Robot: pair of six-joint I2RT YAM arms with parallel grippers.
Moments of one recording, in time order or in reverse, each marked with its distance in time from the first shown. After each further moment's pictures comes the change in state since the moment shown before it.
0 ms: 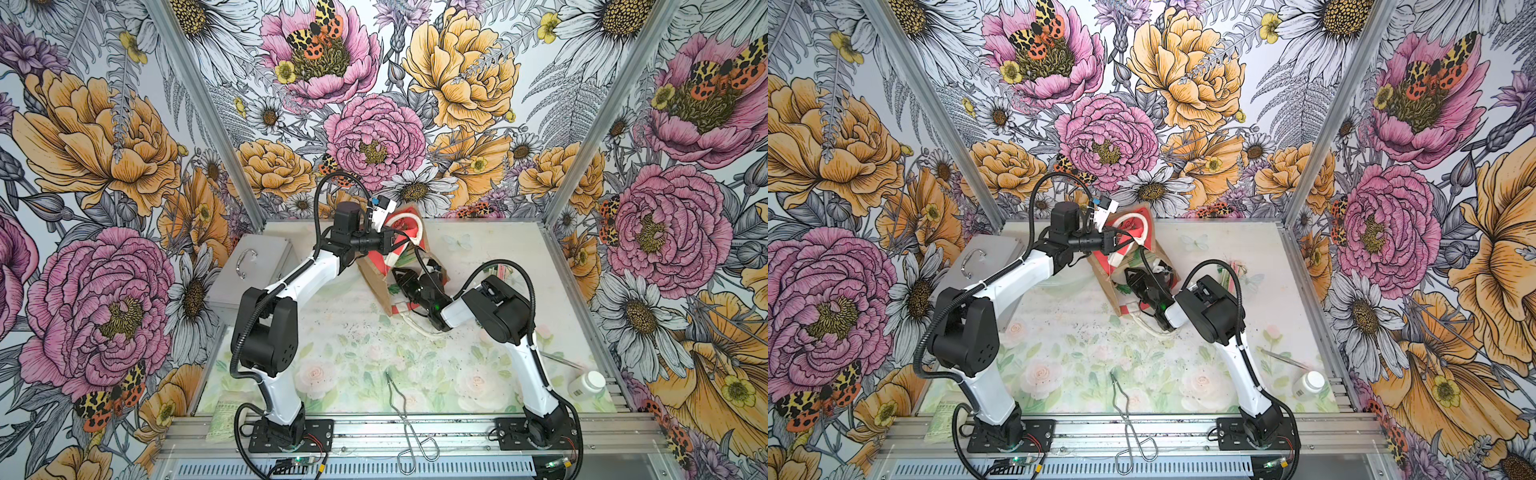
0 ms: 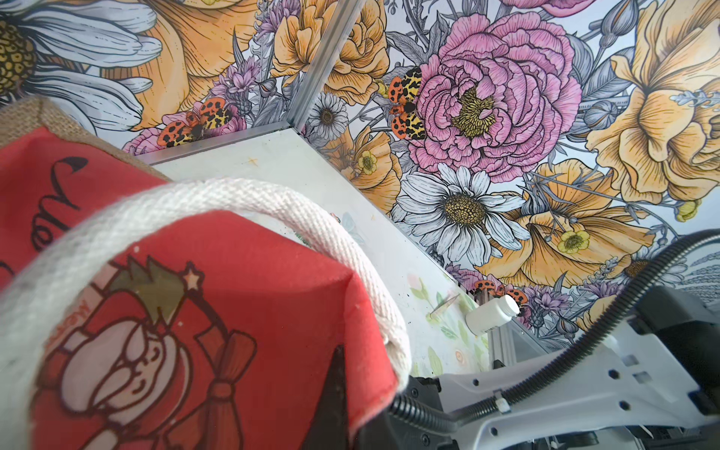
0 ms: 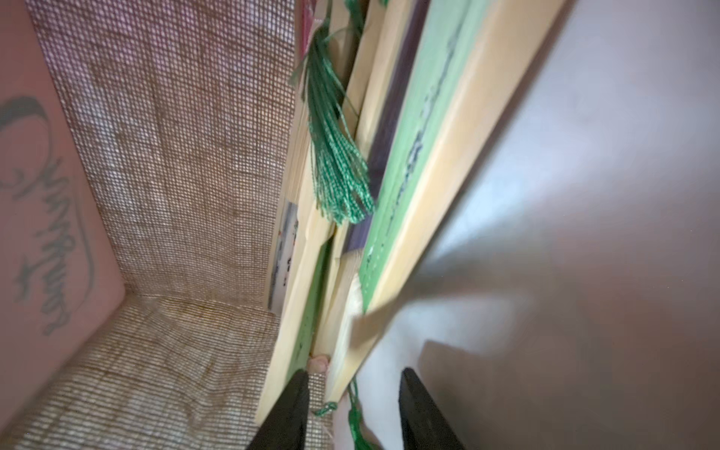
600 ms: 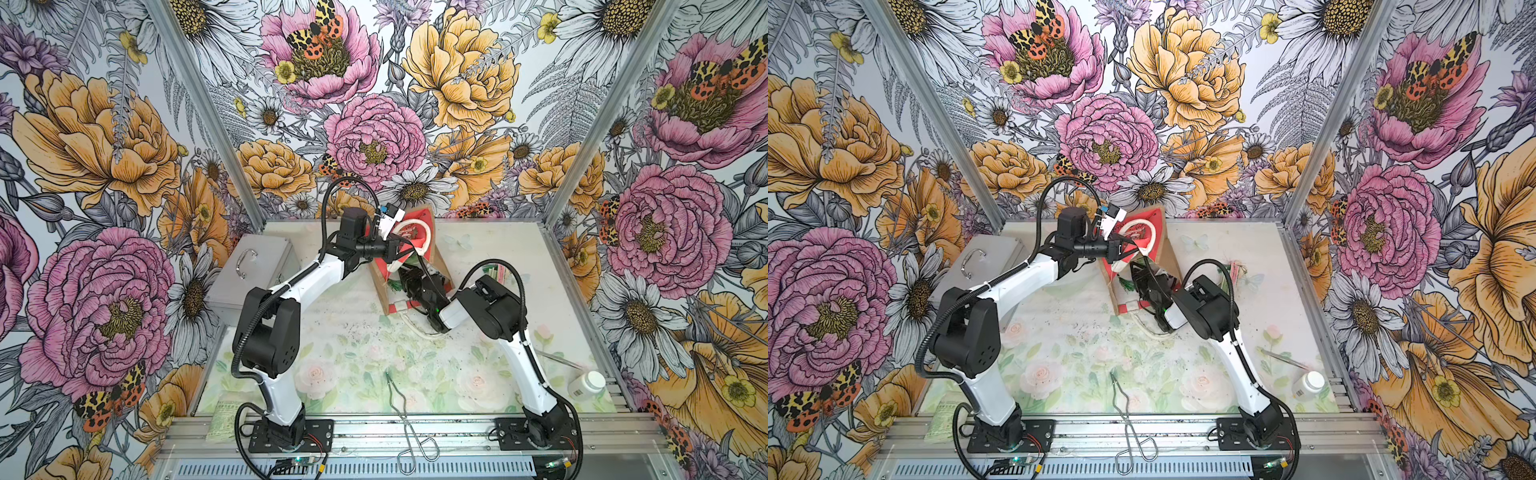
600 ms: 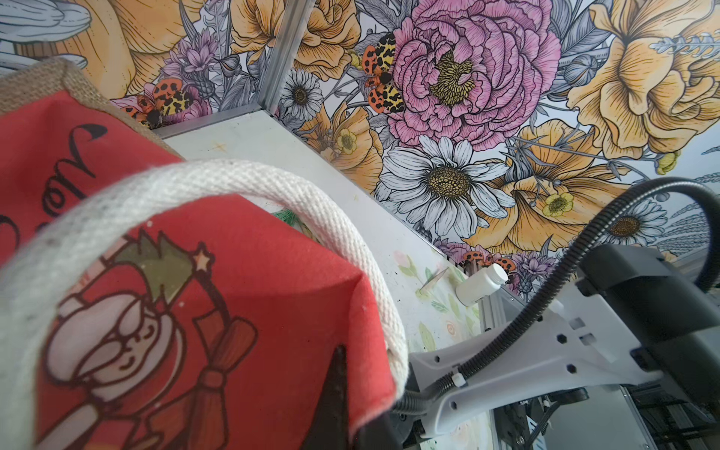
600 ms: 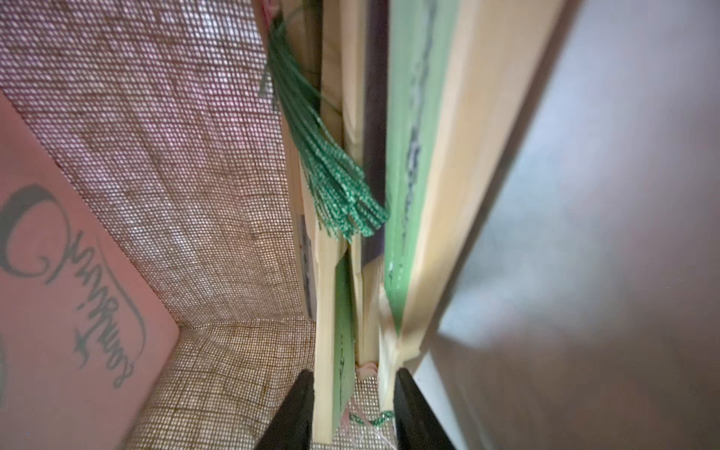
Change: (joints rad) left arm -0.040 -0.004 -0.037 0.000 0.042 0.064; right arm -0.010 0.074 0.025 0.153 0.092 0.196
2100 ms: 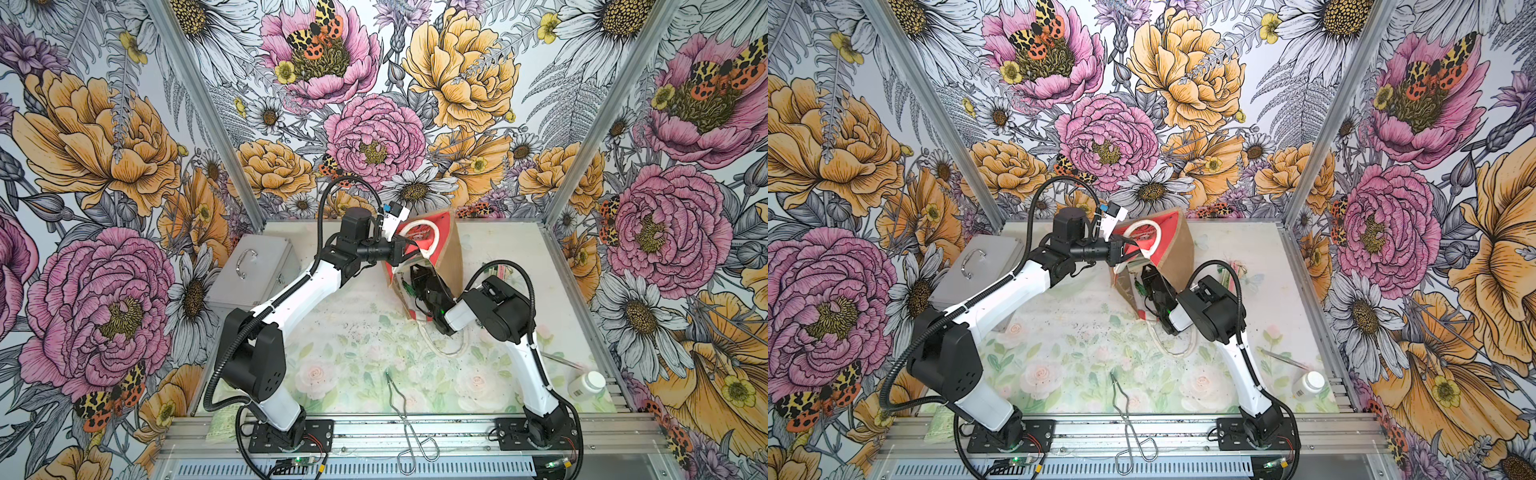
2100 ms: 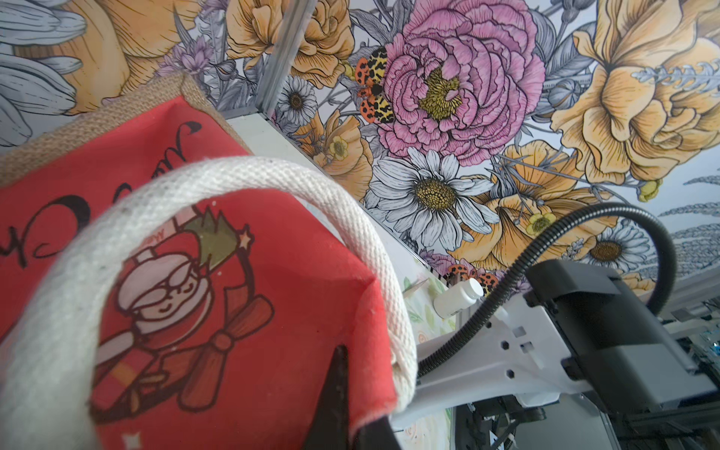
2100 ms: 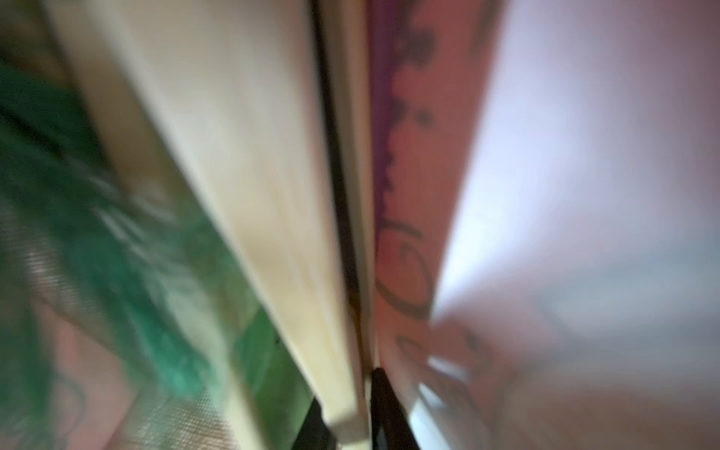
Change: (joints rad) left arm -0.051 -0.145 -0.002 -0.103 -0.140 -0.117; right arm -0.007 -0.085 -0.094 -0.034 0.177 -0.075
